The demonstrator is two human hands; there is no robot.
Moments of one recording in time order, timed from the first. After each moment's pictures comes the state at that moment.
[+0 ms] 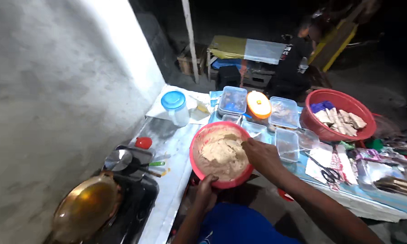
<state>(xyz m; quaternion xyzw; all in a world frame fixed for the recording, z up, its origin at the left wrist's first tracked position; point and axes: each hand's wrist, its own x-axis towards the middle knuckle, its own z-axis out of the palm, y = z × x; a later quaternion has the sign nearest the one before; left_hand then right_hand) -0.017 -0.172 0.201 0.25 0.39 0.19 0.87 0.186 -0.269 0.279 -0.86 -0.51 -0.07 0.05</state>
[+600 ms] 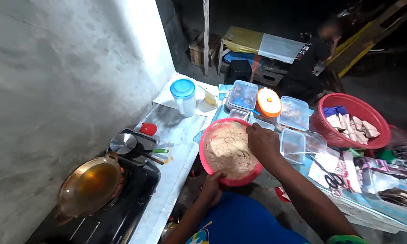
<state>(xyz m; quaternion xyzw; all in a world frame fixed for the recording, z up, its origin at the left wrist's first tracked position) -0.021 -0.184 0.209 0.26 0.42 0.14 0.86 0.176 -0.223 0.305 -0.89 -0.46 -0.05 0.01</state>
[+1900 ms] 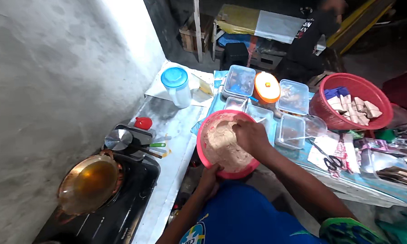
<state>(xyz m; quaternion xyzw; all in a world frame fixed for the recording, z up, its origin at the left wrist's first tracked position) -0.025 -0.180 0.202 0.27 0.43 0.12 0.85 0.173 -0.218 0.276 -0.84 -0.54 0.05 0.06</state>
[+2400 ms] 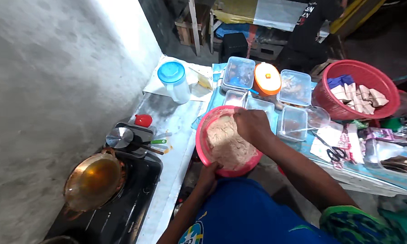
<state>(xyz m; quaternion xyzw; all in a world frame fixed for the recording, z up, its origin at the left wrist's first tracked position) -0.034 -0.180 0.203 0.30 0.44 0.12 0.84 0.179 -0.211 0.290 -0.83 -0.56 0.02 0.02</state>
